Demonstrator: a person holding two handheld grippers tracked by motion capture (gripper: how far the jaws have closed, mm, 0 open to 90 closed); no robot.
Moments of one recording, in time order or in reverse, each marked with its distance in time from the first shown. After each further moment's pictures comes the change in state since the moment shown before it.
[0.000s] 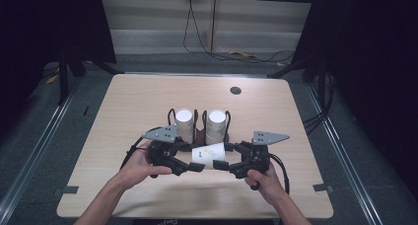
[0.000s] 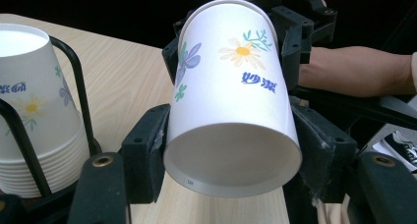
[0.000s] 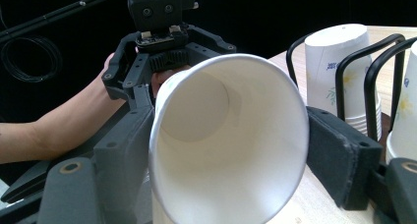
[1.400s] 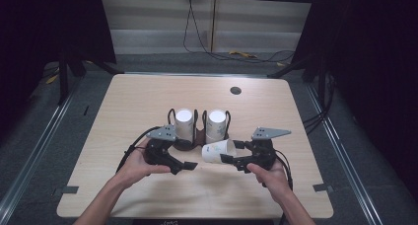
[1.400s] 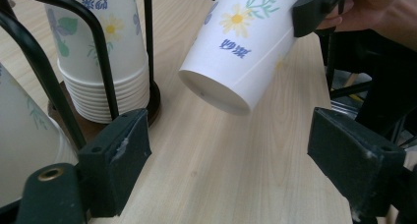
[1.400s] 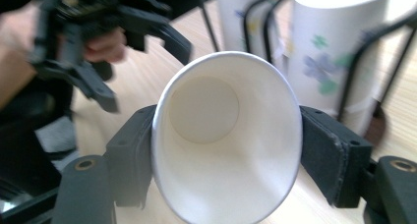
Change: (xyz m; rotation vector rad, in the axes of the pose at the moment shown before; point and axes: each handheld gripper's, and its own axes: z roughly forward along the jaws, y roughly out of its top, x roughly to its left) left arm 0.018 -0.018 -0.005 0.137 0.177 -0.039; right arm -0.010 0.006 -0.012 0.208 -0.302 0.019
